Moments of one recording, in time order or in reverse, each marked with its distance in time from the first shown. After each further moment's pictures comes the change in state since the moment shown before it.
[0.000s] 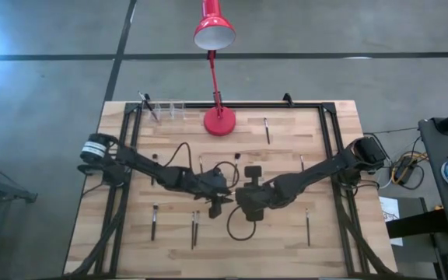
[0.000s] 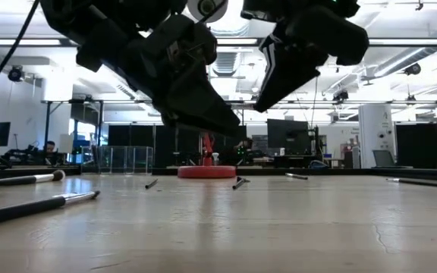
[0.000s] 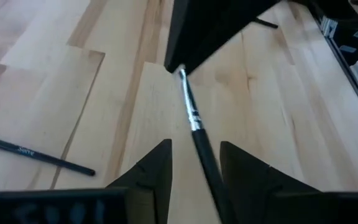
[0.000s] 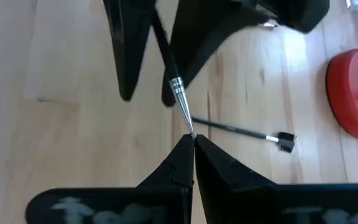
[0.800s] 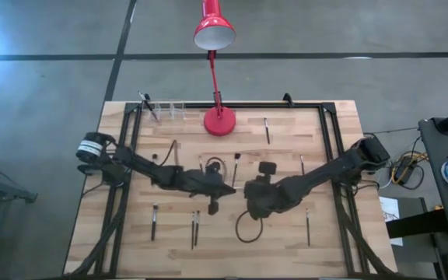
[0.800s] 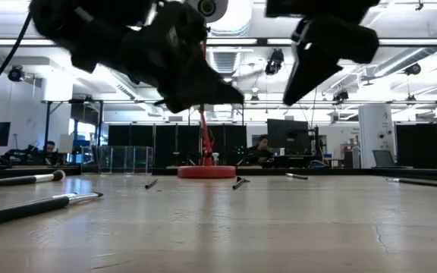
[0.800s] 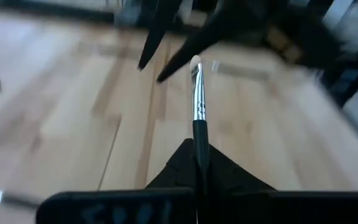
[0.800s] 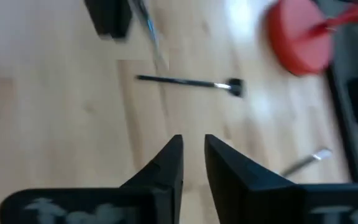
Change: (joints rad) left arm 0.006 -0.042 -0.109 0.299 -0.069 0.122; right arm 0.051 -0.034 0.015 -0.258 0.190 0.276
